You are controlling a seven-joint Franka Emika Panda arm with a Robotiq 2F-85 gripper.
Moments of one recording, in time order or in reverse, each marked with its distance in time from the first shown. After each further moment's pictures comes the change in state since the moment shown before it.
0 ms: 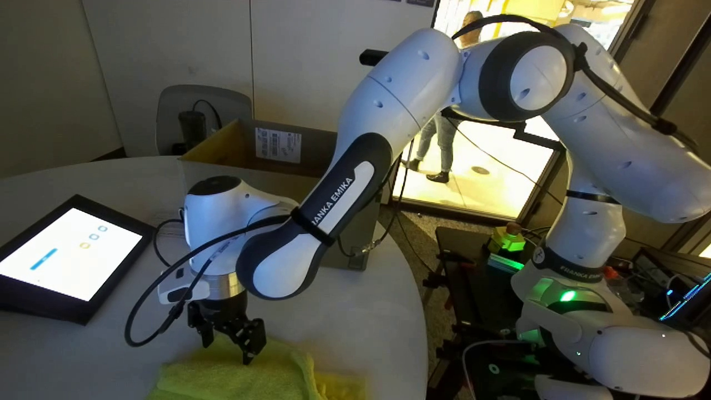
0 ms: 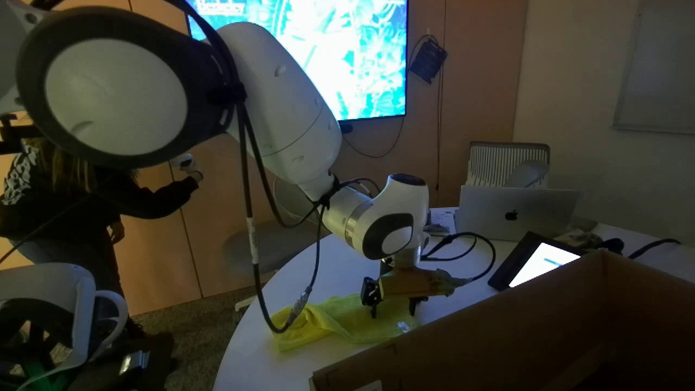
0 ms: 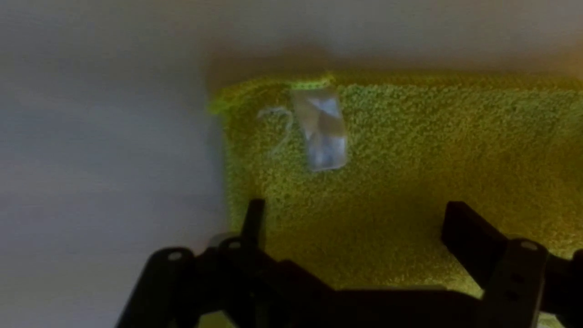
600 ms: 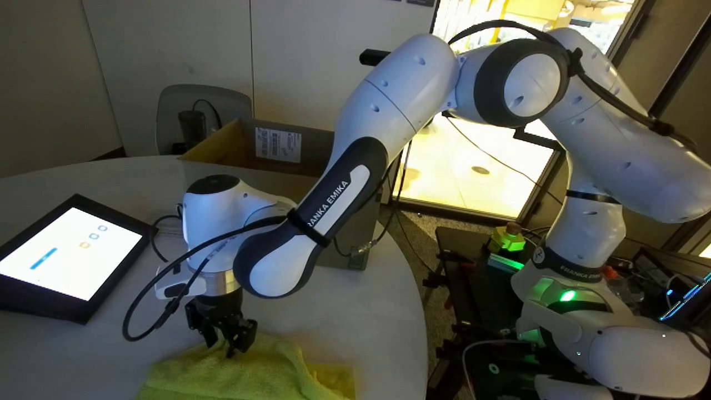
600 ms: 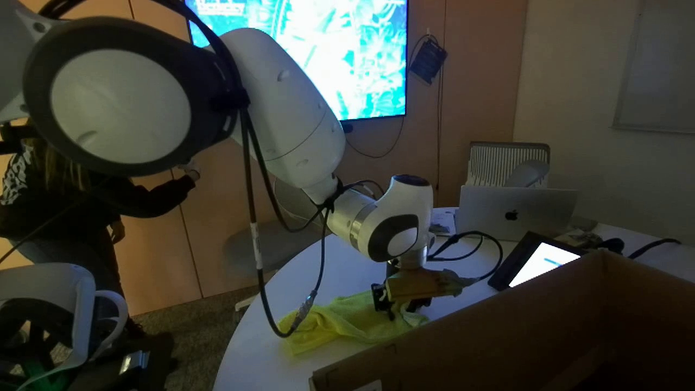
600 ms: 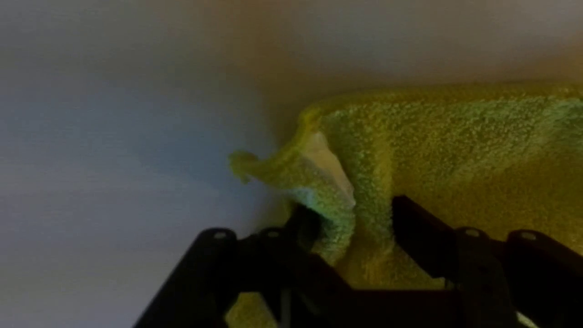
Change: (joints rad) arm 0.003 0.022 -0.017 0.036 -0.017 0.014 0.000
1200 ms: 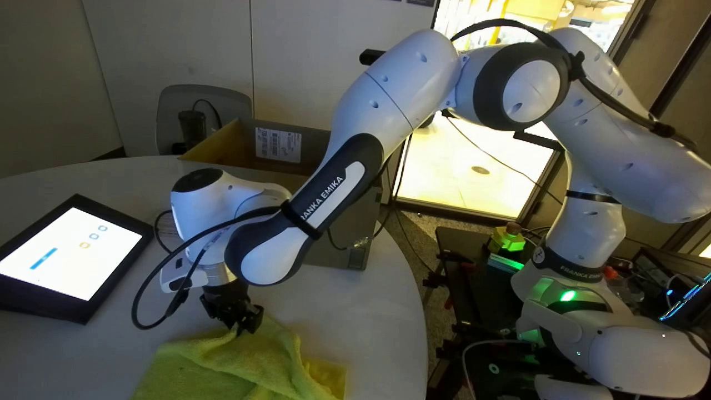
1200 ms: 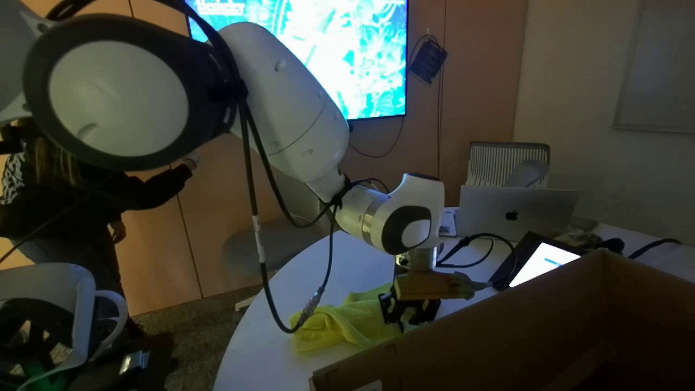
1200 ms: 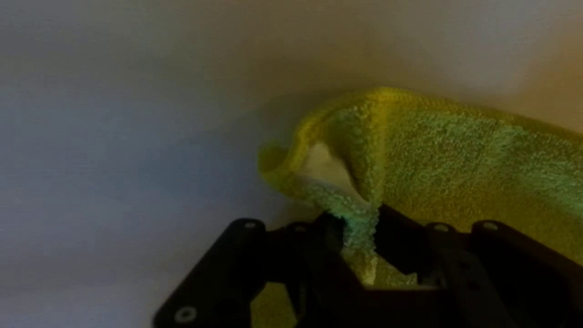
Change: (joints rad) arm 0.029 -0.001 -0.066 0.063 -0.032 -0.190 0.025
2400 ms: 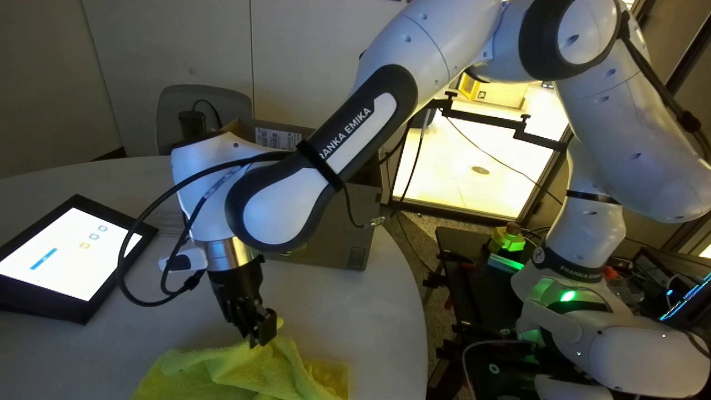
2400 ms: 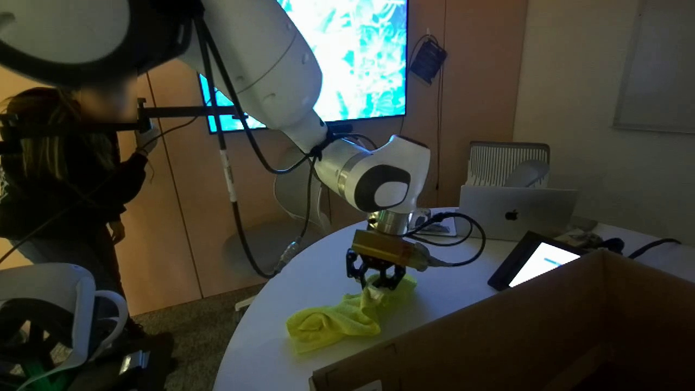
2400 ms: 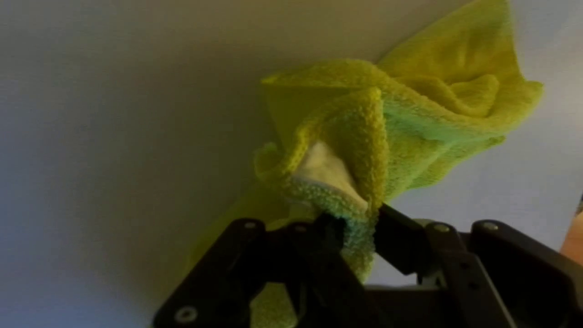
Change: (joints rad) arm -0.043 -0.212 0.112 -0.196 0.185 -0.096 0.219
